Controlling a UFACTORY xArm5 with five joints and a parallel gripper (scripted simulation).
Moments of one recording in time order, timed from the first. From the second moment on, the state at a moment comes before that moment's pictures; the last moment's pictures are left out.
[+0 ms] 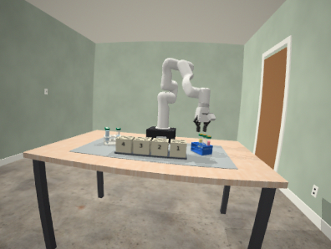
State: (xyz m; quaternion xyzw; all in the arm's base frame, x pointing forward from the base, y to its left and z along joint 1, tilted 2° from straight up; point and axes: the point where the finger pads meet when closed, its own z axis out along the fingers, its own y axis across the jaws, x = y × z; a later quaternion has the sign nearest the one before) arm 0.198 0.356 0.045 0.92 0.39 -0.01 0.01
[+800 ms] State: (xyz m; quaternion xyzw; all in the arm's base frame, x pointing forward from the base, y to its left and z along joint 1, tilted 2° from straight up) arm 0.197 0.356 0.026 0.92 0.39 -0.01 0.01
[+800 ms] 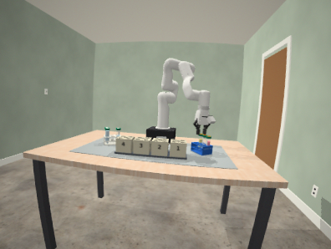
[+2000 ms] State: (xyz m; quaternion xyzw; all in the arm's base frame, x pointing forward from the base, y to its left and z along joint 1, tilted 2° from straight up) arm 0.197 0.356 0.008 0.92 0.39 -0.01 0.01
